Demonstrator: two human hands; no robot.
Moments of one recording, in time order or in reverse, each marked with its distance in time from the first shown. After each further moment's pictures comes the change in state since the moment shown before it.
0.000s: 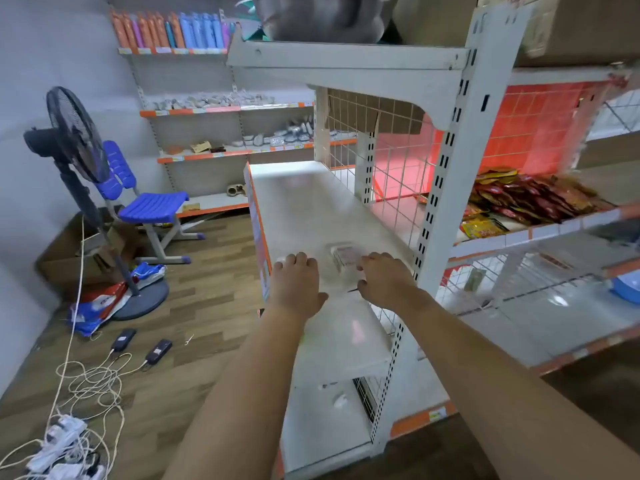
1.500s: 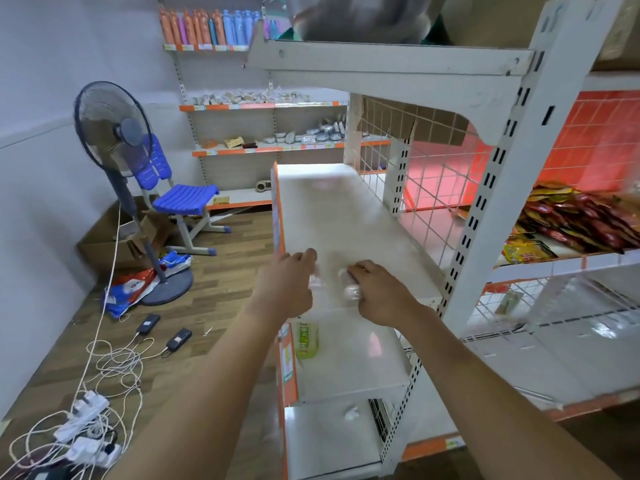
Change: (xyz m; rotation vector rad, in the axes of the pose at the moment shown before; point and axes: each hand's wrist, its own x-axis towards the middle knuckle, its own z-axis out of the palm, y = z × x) left_hand 0.014 -0.043 -0.020 -0.181 -0.007 -0.066; right_hand 0.037 -0.011 0.013 0.263 -0.049 -0.221
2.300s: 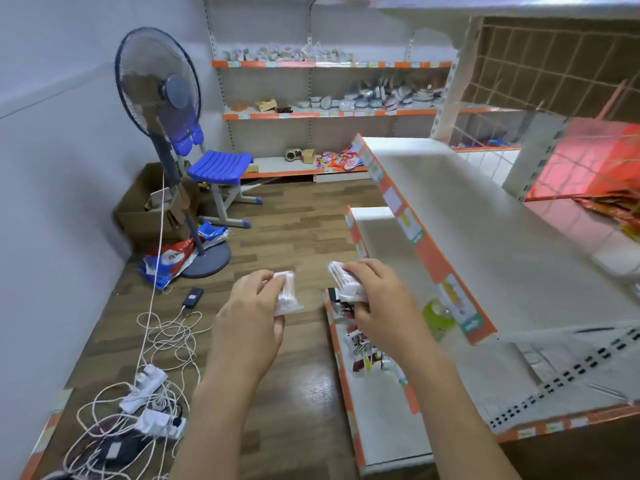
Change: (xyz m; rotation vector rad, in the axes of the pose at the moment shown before) left_hand -0.102 -0.298 0.003 -0.284 0.210 -0.270; right_hand 0.106 -0.270 0.097 0.210 0.316 -0.026
